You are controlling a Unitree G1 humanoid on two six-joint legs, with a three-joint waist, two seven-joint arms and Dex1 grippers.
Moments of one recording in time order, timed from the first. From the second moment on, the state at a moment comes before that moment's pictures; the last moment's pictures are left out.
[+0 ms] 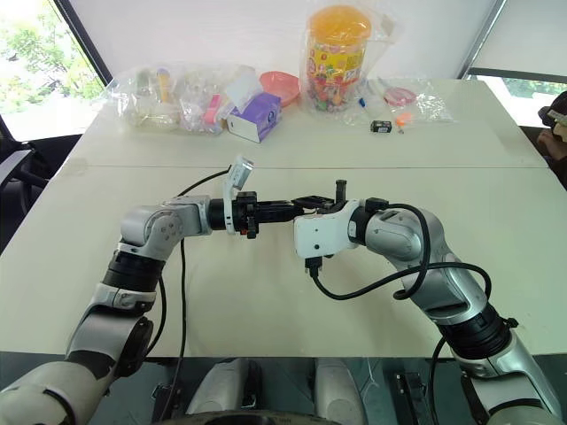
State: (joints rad) left arm -0.72 0.29 -0.09 0.18 -0.63 0.91 -0.99; right arm -0.43 -0.70 0.27 -0.45 -0.35 0.12 0.87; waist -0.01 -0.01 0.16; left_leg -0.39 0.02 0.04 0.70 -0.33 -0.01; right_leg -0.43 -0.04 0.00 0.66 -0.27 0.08
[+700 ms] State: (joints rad) left arm -0.74 0.40 -0.10 0.20 -0.62 0.91 -1.09; right arm -0.39 -0.69 0.20 -0.49 -0.15 0.31 0.95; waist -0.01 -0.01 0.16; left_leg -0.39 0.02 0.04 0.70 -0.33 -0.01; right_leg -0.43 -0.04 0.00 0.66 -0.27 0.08
